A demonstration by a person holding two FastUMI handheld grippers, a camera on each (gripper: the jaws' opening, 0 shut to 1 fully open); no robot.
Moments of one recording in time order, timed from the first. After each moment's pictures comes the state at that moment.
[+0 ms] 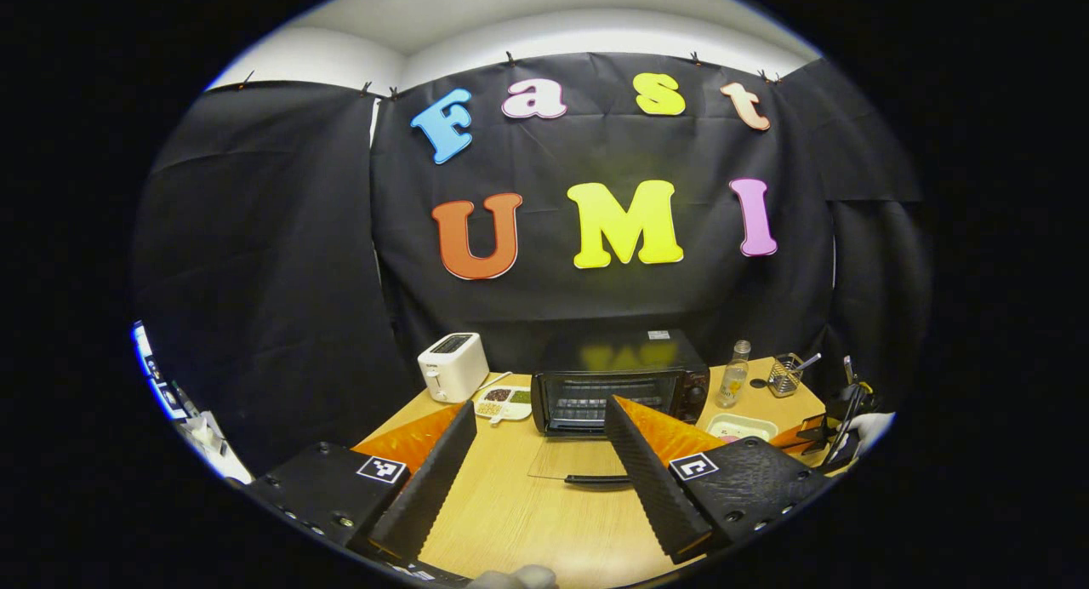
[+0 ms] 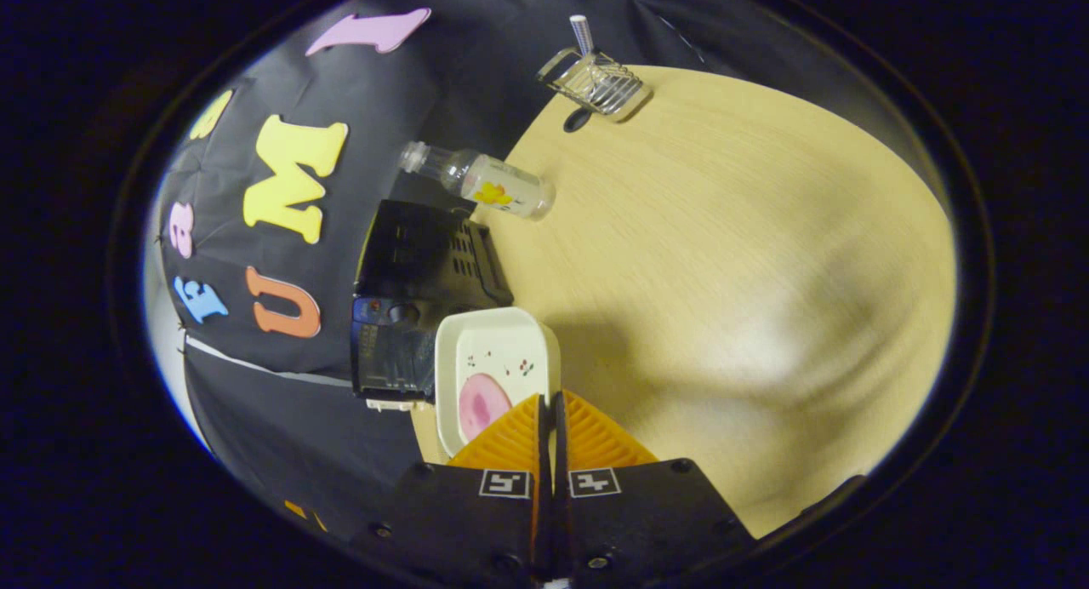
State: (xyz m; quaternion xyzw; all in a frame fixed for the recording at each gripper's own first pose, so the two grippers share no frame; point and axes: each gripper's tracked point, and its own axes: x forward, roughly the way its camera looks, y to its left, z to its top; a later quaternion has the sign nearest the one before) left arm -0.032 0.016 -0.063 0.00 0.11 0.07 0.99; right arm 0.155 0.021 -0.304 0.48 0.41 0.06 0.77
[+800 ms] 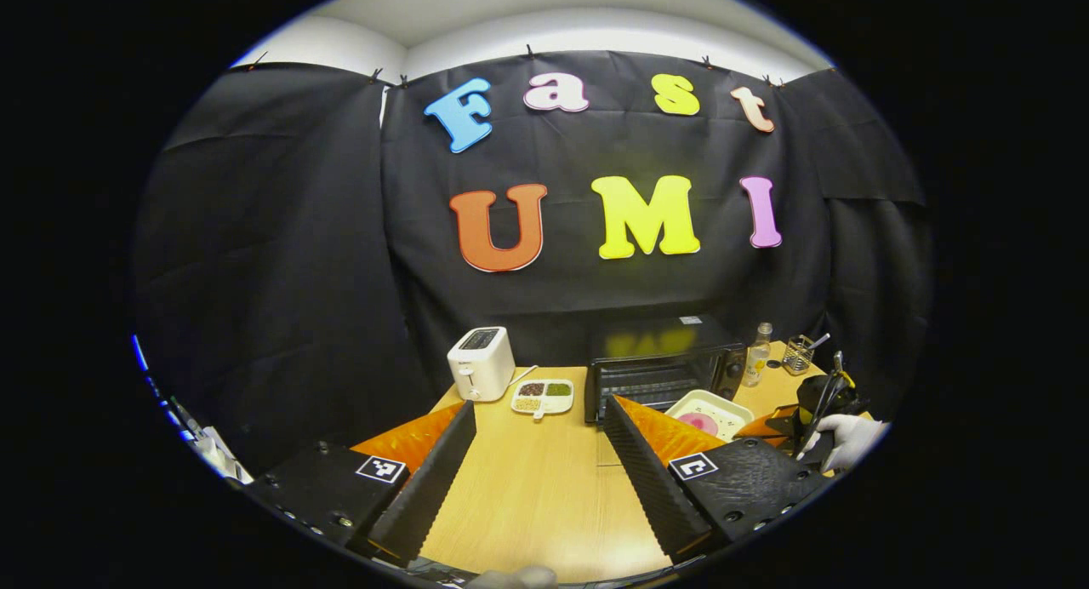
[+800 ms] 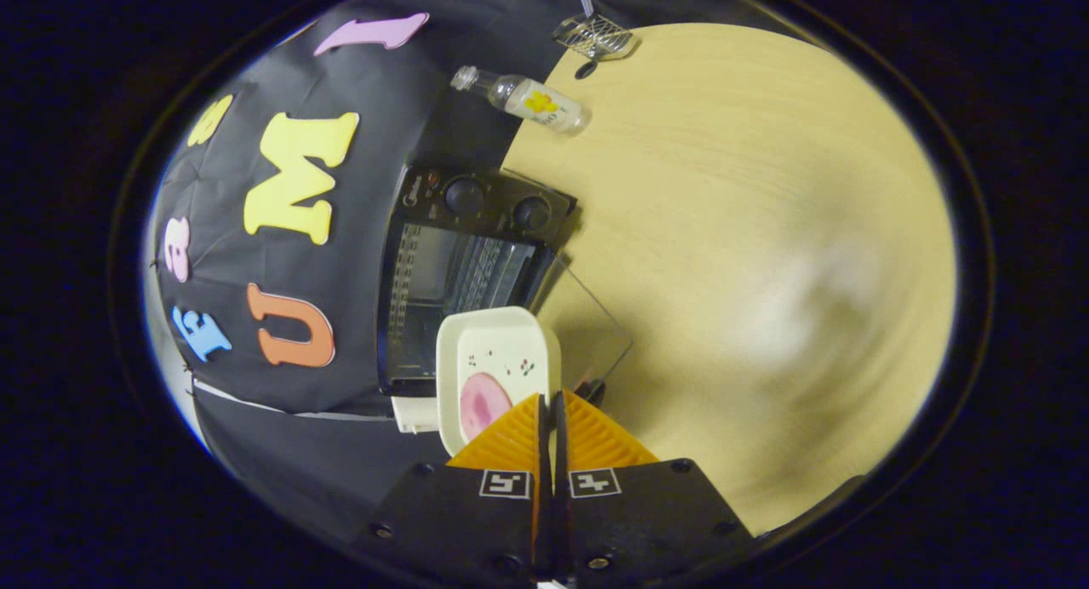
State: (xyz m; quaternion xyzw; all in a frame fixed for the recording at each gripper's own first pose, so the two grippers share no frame) left arm -0.055 0.139 -0.078 0.00 0.12 0.07 0.99; right arm 0.136 0.227 -0.300 0.55 0.38 0.01 0.74
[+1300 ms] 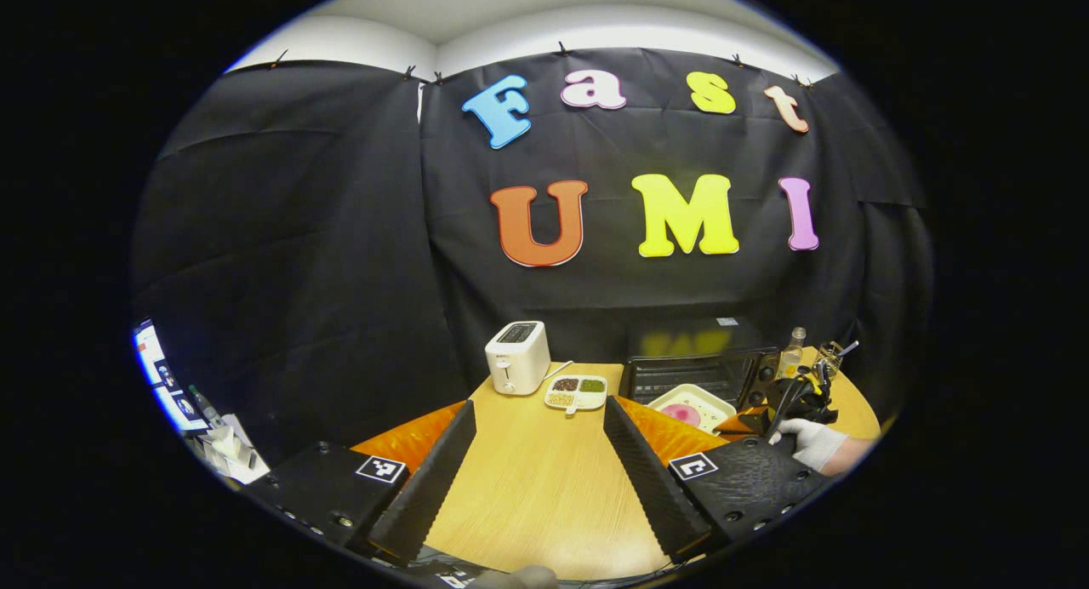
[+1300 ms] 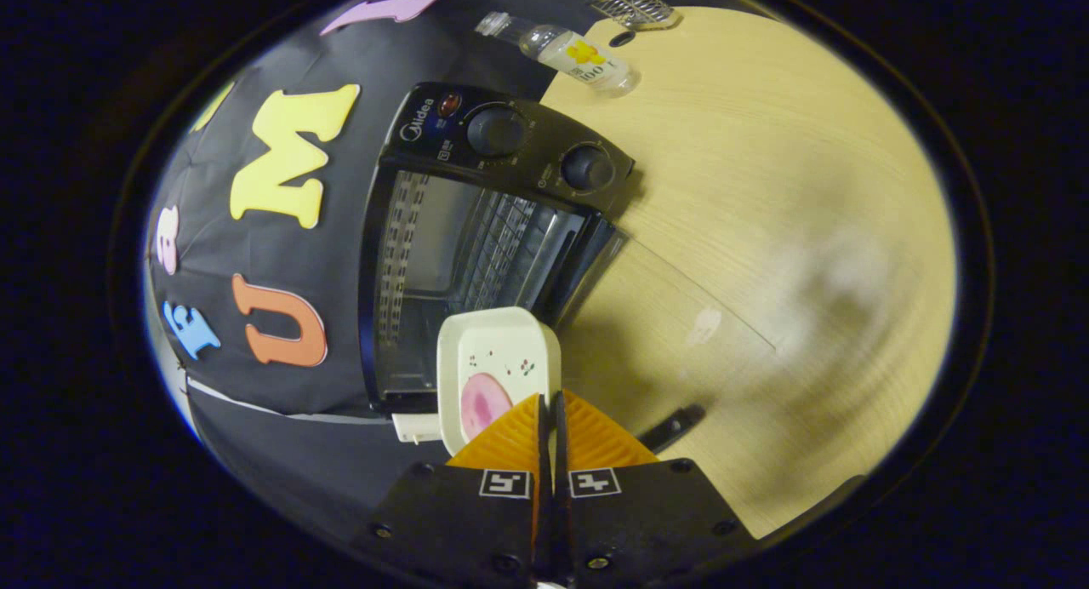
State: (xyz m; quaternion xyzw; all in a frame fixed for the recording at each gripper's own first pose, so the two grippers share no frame) left arm -0.066 0.156 -0.076 0.00 0.13 0.14 0.98; right arm 0.222 0.272 -0.312 0.55 0.37 0.02 0.74
